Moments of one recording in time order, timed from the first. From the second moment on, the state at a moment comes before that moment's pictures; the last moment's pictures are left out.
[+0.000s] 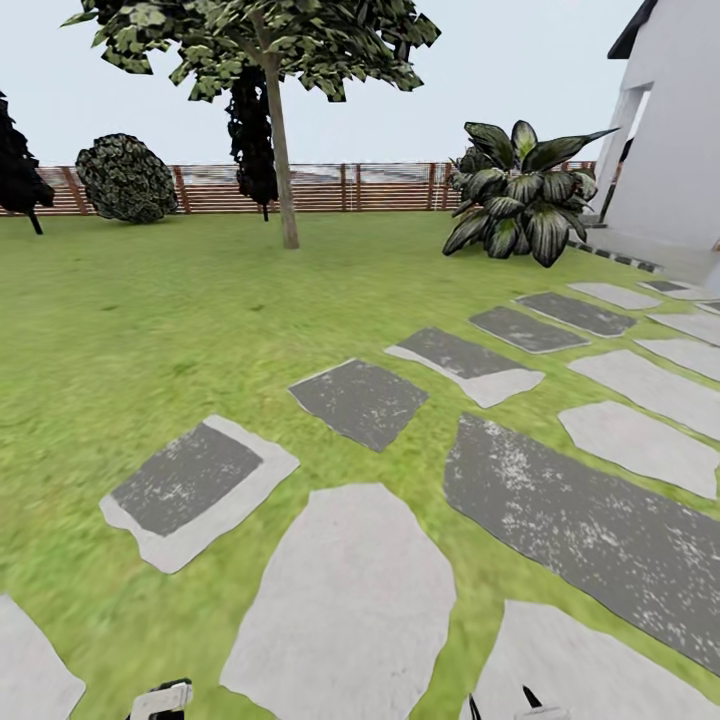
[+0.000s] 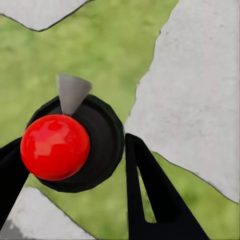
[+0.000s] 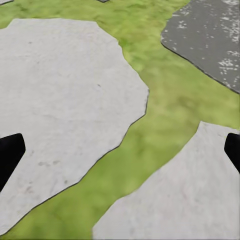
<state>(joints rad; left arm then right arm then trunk) -0.22 0.16 -0.06 -0.38 0.27 -0.38 -0.05 -0.23 -0.05 0.05 -0.18 0.06 -0.83 0.00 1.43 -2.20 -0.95</state>
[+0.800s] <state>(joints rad) -0.22 0.16 -0.06 -0.38 0.27 -0.38 -0.05 -0.23 -0.04 0.05 -0.18 0.06 -0.83 0.00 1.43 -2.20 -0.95</state>
